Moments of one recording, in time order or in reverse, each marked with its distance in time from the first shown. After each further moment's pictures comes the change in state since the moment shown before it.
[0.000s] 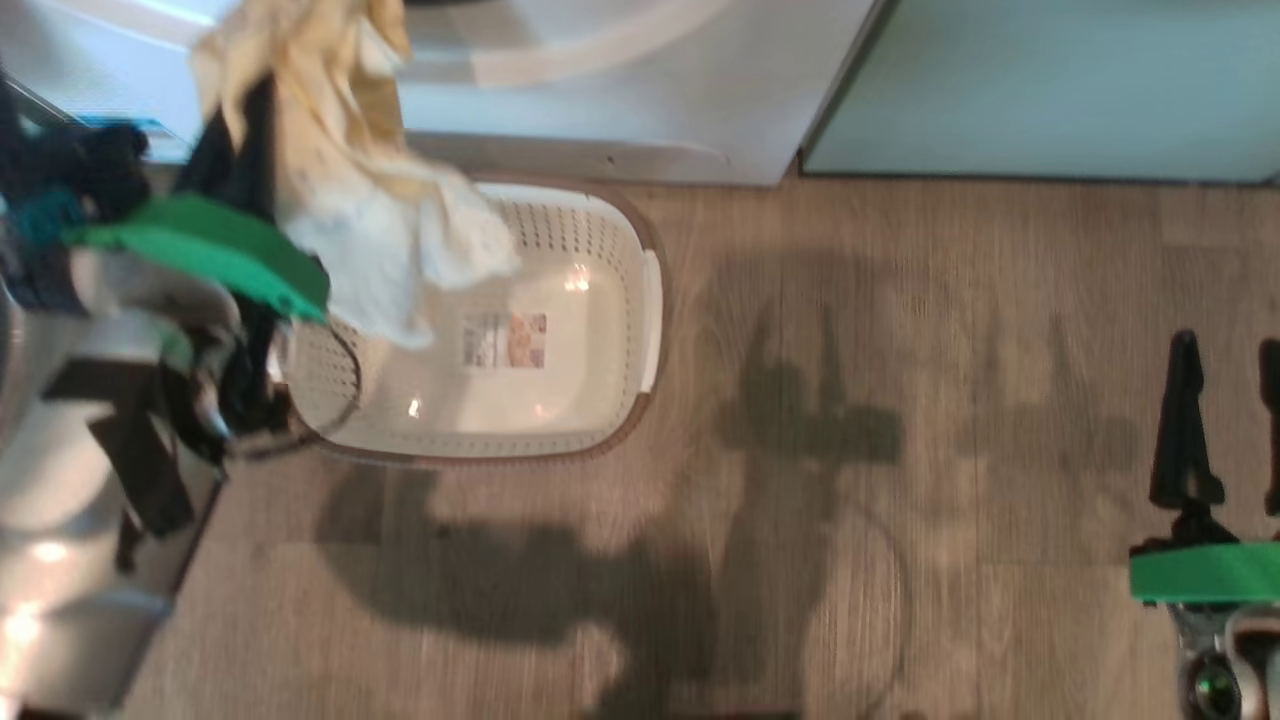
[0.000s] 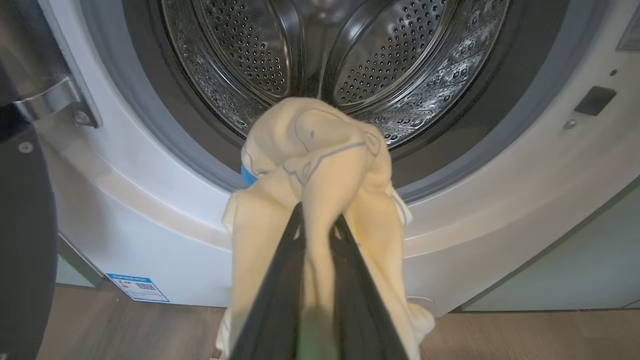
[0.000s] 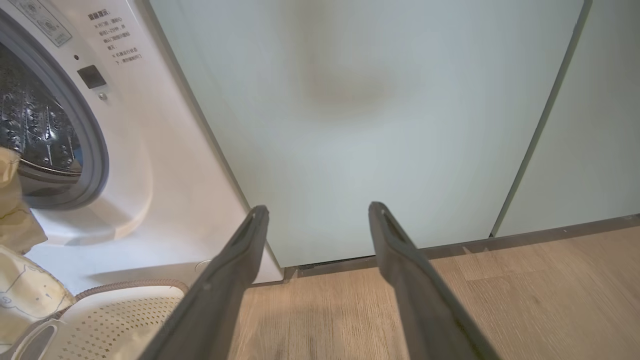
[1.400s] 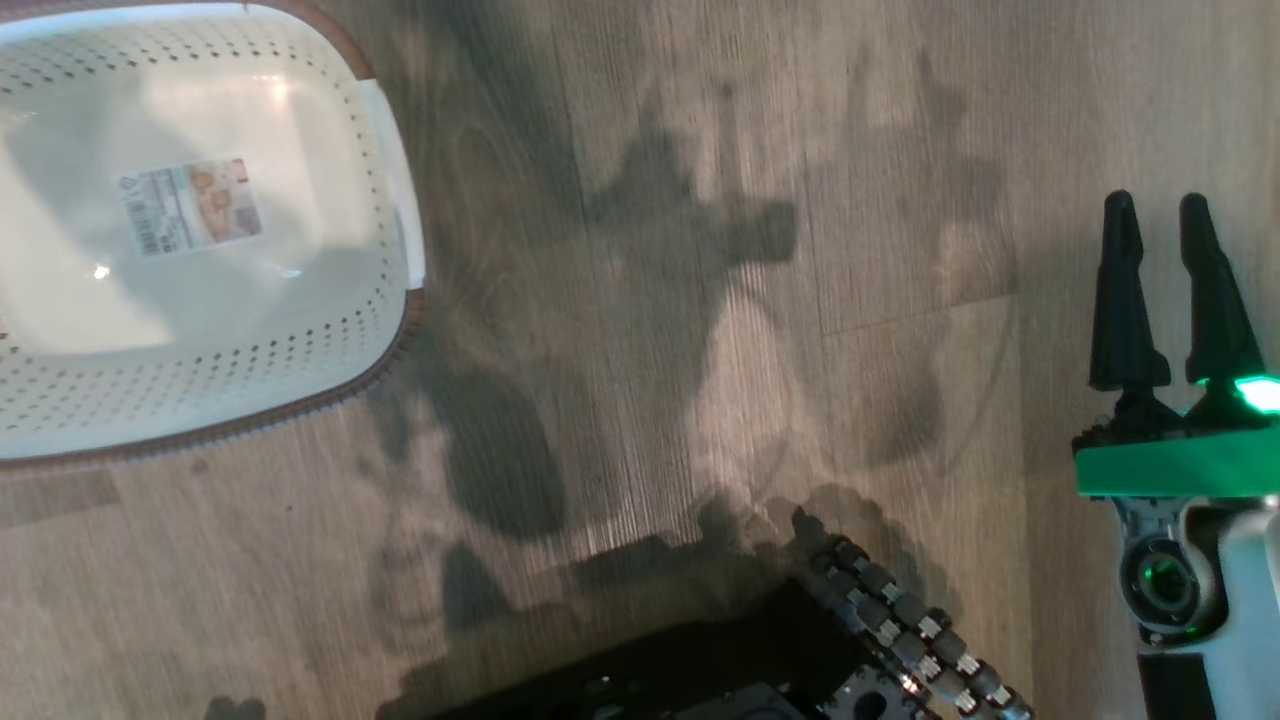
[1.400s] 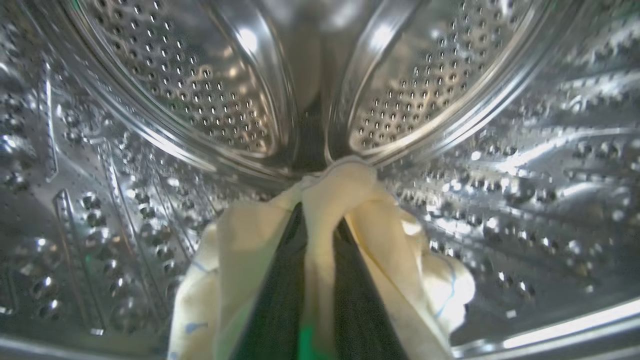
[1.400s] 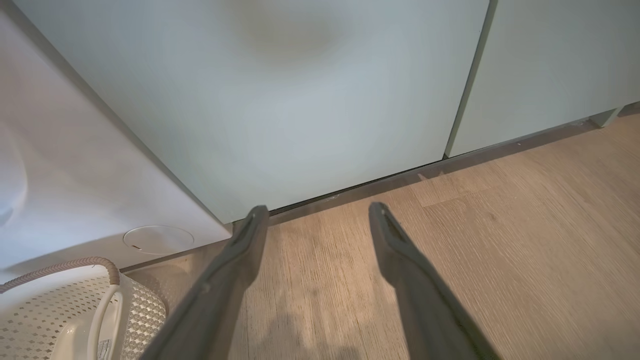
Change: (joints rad) left arm -1.080 0.208 -0.101 0.586 0.175 -0.165 0.219; right arm -0.205 0.000 0.157 0.051 0.192 0.000 -0.032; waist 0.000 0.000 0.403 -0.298
